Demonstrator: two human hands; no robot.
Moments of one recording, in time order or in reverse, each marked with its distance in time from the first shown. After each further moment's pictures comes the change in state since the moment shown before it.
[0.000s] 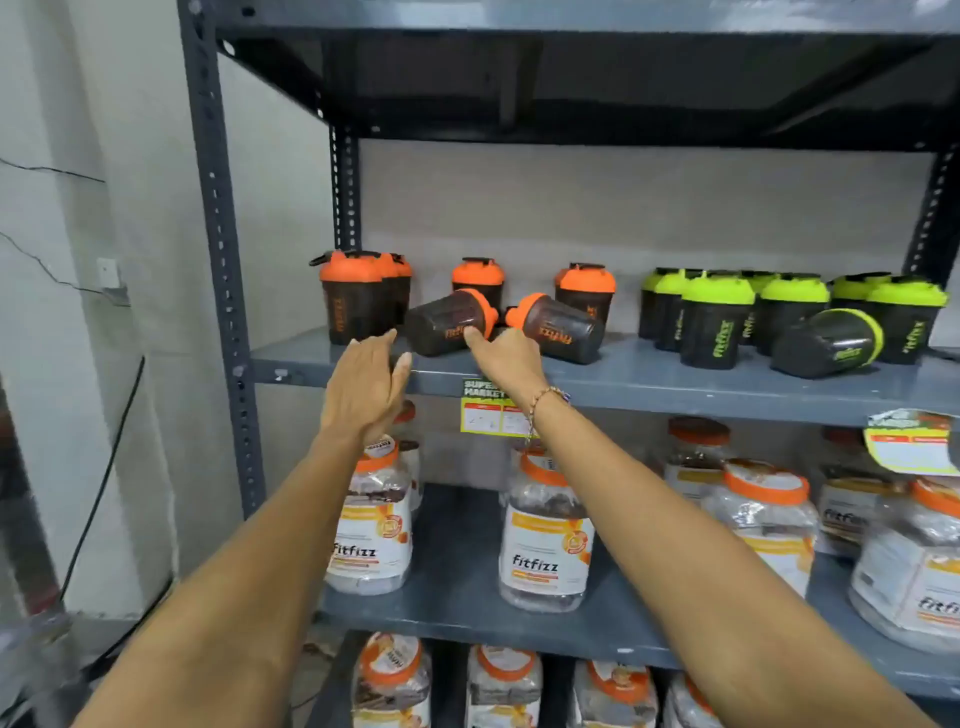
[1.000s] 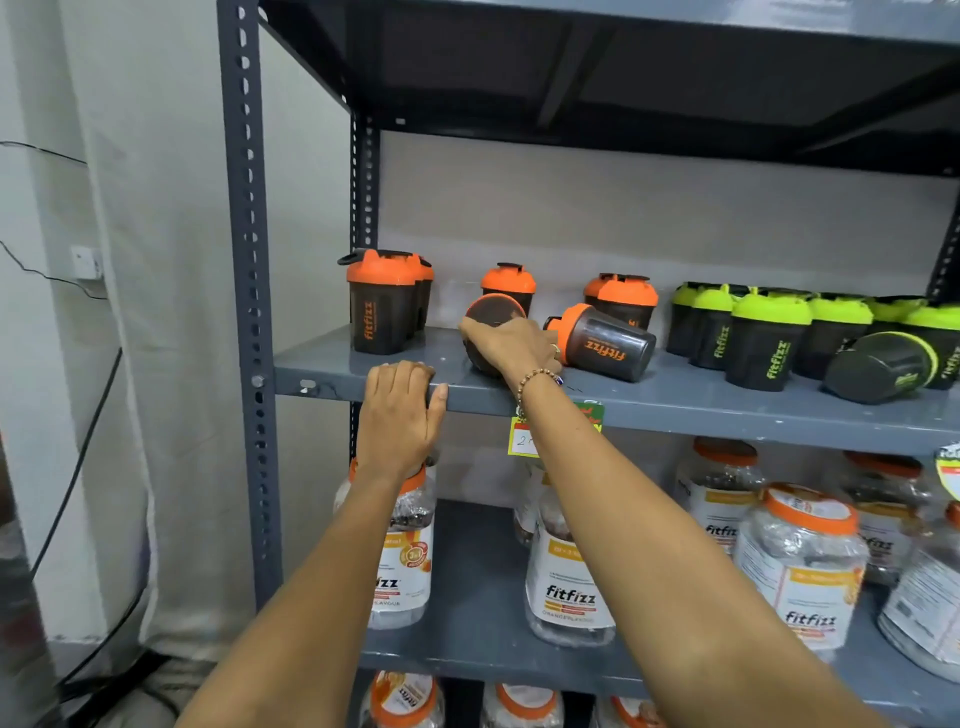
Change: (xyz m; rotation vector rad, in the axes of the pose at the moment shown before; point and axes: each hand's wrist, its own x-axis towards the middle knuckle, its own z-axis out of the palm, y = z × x) left_hand -0.001 -0.035 0.044 0.043 0.257 0.114; right_hand 0.034 -0.044 0.051 -0.116 0.070 0.329
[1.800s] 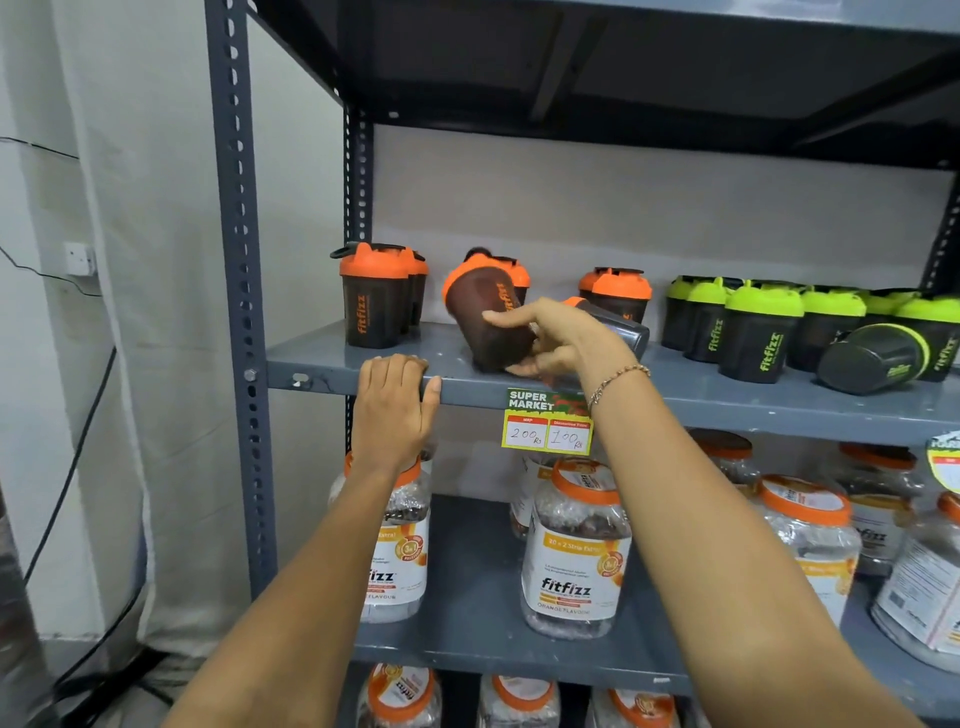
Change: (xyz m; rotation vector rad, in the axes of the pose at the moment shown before) left_hand -0.001 0.001 0.003 0.023 0.019 -0.039; right_hand 0.028 0.020 -0.049 0.692 -0.622 0.145
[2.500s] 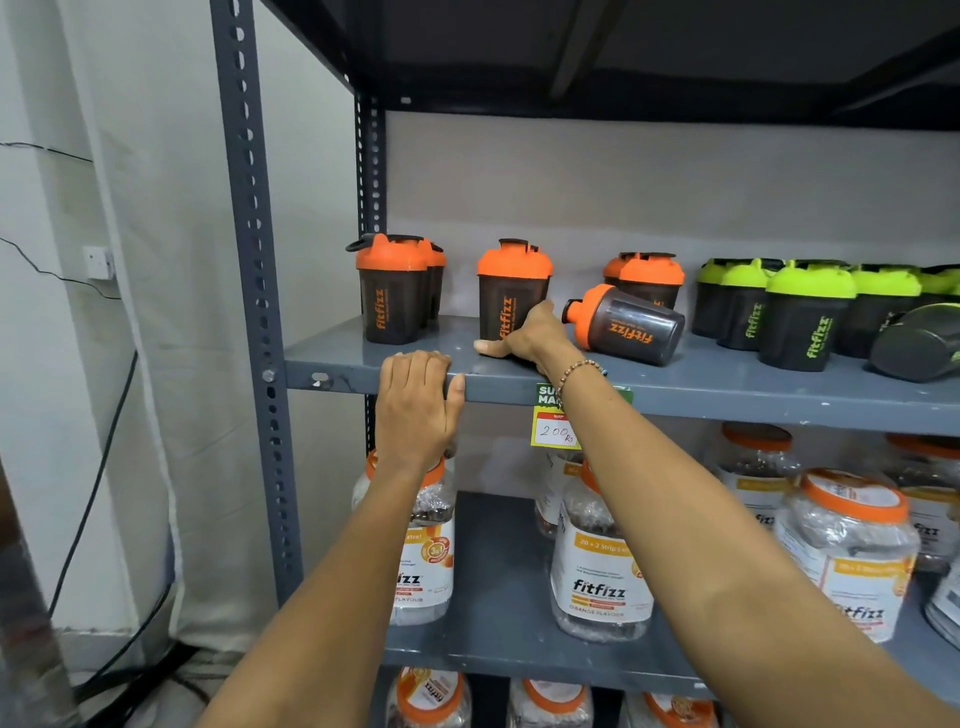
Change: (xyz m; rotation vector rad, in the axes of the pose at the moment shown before) left_hand 0.002 -0.001 0.003 0.005 0.065 0.055; right_hand 0.059 0.025 0.031 -0.580 0.377 -0.224
